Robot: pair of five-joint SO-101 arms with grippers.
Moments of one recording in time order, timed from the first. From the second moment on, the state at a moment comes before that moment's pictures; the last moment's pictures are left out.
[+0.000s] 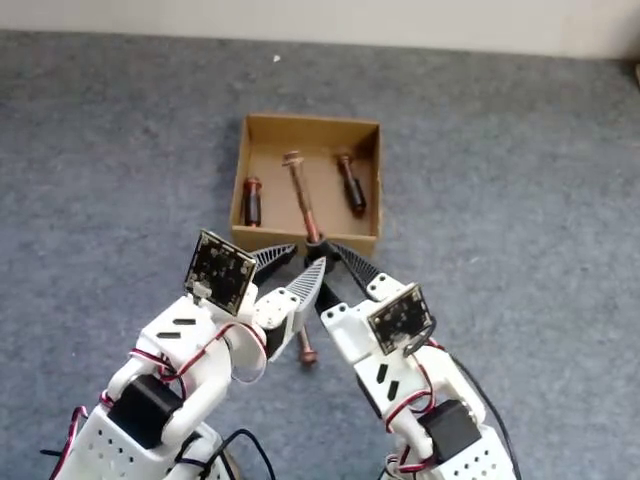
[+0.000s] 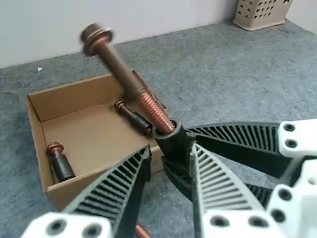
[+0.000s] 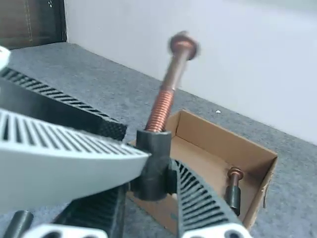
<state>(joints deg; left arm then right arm) 30.1 -84.4 68.6 45.6 11.6 -36.0 -104.1 90.4 25.9 10.3</state>
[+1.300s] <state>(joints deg) 1.3 -59.0 47.5 65.6 -24.5 -29.3 -104.2 95.0 25.8 10.8</state>
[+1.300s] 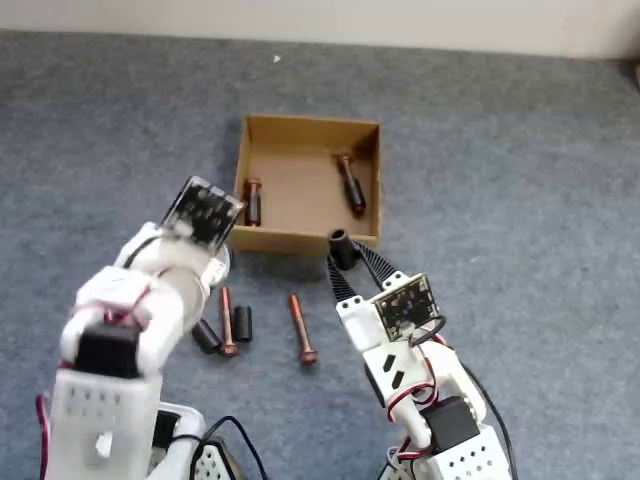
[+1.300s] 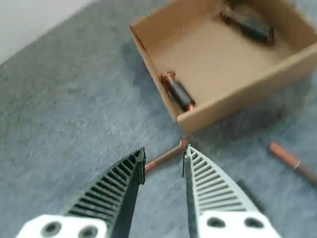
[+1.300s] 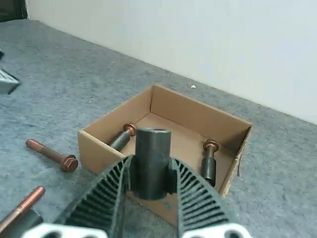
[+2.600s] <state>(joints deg) -3.6 12.6 21.9 59.6 -66.5 -29.3 -104.2 95.3 25.8 10.8</state>
